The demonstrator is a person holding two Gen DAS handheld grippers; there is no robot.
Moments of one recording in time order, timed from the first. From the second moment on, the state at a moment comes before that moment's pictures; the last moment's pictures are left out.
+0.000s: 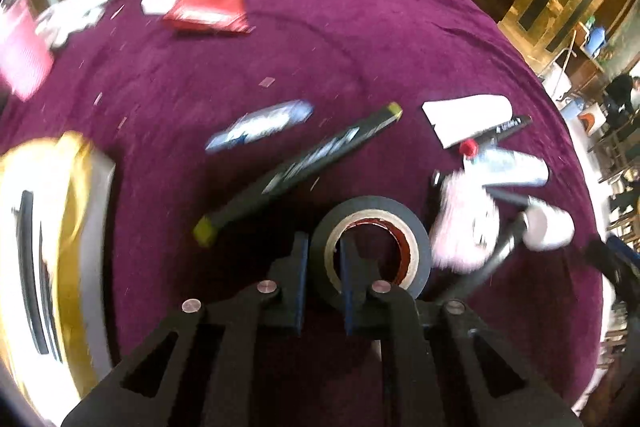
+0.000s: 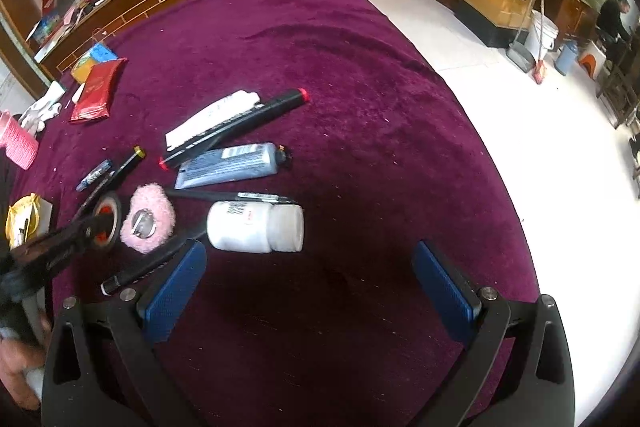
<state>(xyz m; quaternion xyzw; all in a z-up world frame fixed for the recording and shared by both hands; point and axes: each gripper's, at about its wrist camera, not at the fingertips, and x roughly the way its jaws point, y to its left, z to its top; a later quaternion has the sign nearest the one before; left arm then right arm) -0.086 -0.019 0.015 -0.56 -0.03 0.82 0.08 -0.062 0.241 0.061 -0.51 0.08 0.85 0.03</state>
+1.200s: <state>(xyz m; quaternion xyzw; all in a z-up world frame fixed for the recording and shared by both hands) 0.039 -0.143 0.078 -0.49 -0.15 0.85 0.10 -0.142 0.067 0.050 -0.58 0.12 0.80 -0.09</state>
